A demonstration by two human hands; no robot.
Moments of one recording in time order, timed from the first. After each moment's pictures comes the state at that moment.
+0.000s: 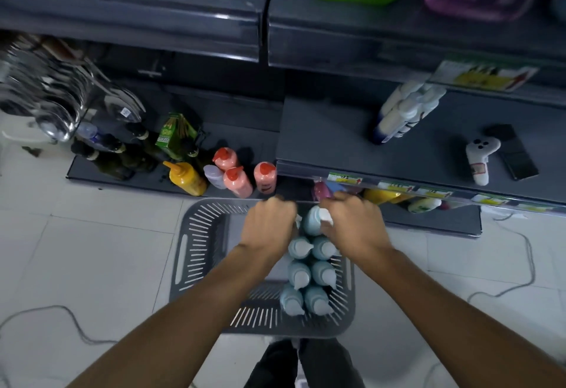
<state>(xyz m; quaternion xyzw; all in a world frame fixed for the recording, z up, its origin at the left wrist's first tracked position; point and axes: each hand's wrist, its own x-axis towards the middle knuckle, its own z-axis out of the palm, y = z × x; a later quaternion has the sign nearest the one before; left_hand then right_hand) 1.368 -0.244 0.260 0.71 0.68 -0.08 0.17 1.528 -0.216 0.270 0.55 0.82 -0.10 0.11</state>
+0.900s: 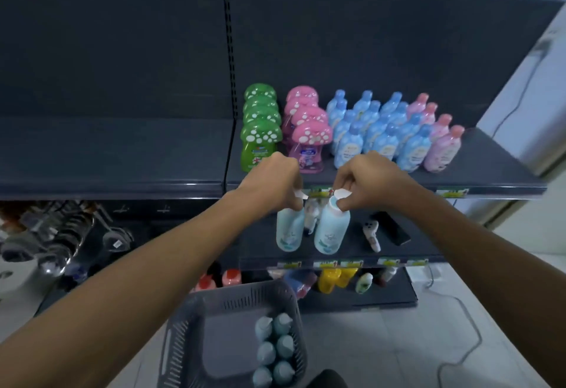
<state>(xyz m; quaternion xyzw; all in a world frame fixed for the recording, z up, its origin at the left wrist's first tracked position) 1.423 -0.212 0.604 0.83 0.54 0.10 0.08 1.632 -0.222 0.631 0.58 0.81 -0.10 -0.04</state>
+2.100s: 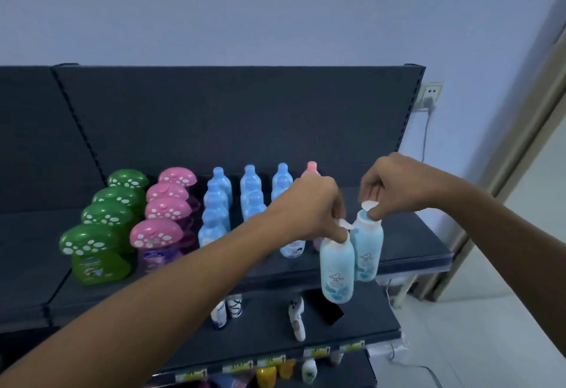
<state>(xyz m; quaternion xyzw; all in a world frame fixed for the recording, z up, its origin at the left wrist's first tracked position) 1.775 -0.117 0.707 0.90 0.38 0.17 0.10 1.984 -0.117 0.743 0.61 0.79 -0.07 -0.03</state>
